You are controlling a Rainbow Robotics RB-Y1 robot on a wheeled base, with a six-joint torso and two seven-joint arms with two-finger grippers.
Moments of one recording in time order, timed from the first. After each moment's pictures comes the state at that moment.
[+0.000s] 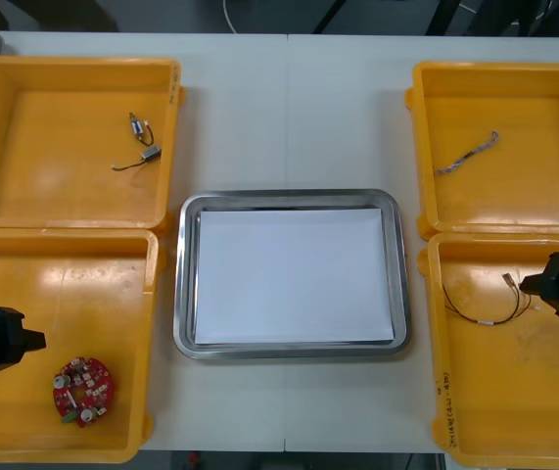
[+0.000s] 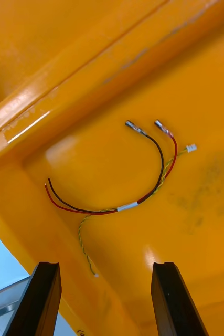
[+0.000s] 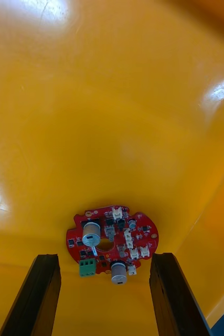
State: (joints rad) right arm -0.02 -0.39 -0.40 -2.38 -0.66 1.92 0.89; left arm 0.34 0.79 0.28 -2.32 0.96 1.47 -0.92
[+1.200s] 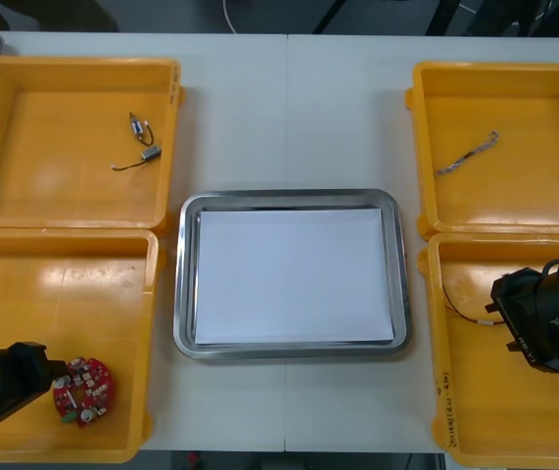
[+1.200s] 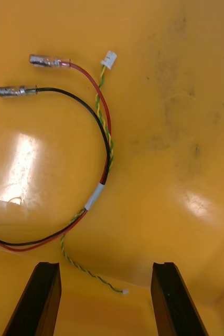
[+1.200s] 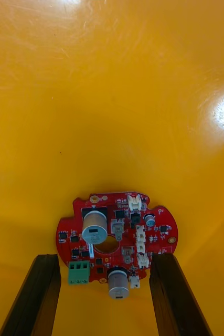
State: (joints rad) right arm -0.03 -0.39 -0.16 -2.21 -0.47 1.88 0.24; left arm 0.47 0.72 0.16 -2.31 0.81 1.29 -0.81
